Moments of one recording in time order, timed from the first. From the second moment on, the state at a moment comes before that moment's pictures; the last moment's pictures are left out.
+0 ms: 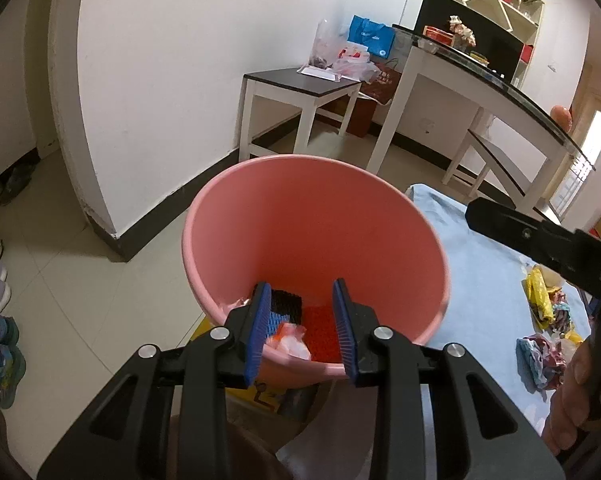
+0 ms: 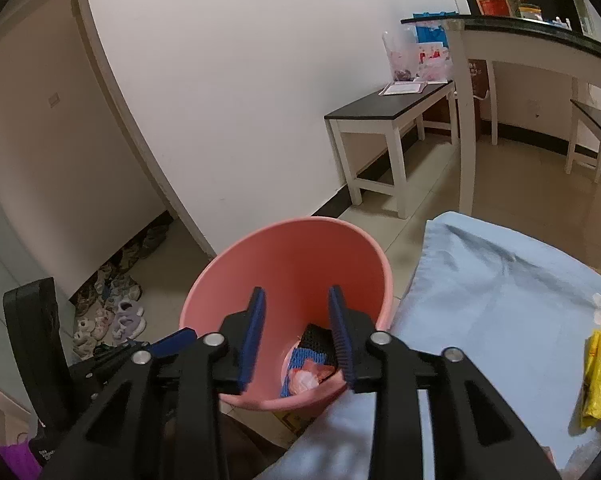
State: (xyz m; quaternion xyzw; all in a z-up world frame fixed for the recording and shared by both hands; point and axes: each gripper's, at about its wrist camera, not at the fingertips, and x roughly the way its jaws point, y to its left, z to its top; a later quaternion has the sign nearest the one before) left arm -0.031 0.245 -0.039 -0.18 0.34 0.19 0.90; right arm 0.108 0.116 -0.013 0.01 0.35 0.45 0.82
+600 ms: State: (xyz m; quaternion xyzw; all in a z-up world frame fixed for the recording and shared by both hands) left arm -0.034 0.202 -0.017 -0.16 0.34 0.15 0.92; right arm 0.072 0.050 0.007 0.01 0.32 0.42 0.85
